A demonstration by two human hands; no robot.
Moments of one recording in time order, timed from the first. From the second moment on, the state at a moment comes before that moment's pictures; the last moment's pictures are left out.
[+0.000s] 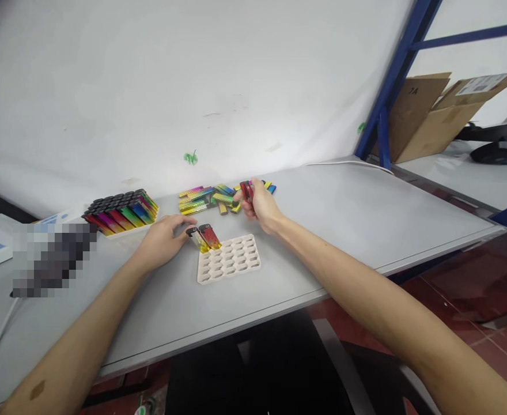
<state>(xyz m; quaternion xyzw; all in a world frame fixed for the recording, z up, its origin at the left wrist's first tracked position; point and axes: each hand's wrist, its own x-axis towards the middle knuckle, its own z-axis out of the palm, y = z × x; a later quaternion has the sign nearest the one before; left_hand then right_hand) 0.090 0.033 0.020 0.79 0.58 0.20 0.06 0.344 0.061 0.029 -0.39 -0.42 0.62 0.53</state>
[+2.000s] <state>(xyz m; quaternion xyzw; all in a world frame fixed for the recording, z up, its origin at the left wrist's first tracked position) 0.087 0.036 0.016 0.80 0.56 0.20 0.06 0.345 0.093 -0.004 -0.53 -0.77 0.03 0.36</state>
